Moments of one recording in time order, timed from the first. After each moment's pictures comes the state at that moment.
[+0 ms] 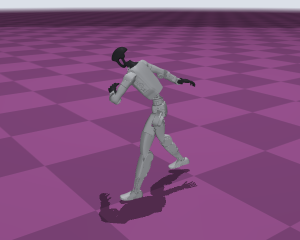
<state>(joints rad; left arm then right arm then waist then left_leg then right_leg) -1.13 0.80 -1.02 -0.16 0.21 -0.22 0.30 0.27 -0.48 -0.20 1.39 0.76 -0.02 -0.41 -0.18 -0.15 0.52 -0.40 0.31 0.67 -0.06 0.19 -0.19 -0.09 -0.20 0.46 0.44 -0.46 0.13</state>
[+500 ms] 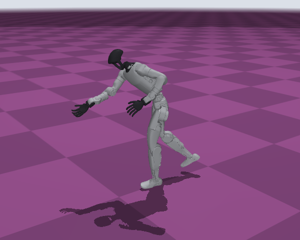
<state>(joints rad) -0.03 0.87 -0.39 -0.24 -0.14 -0.30 0.38 -1.53 -0.40 0.13 1.07 1.17 -0.28 -0.63 0.49 0.13 0.52 -0.47 0.00 0.41 0.23 -0.13 -0.26 -0.07 -0.26 -0.24 0.60 -0.17 0.12</state>
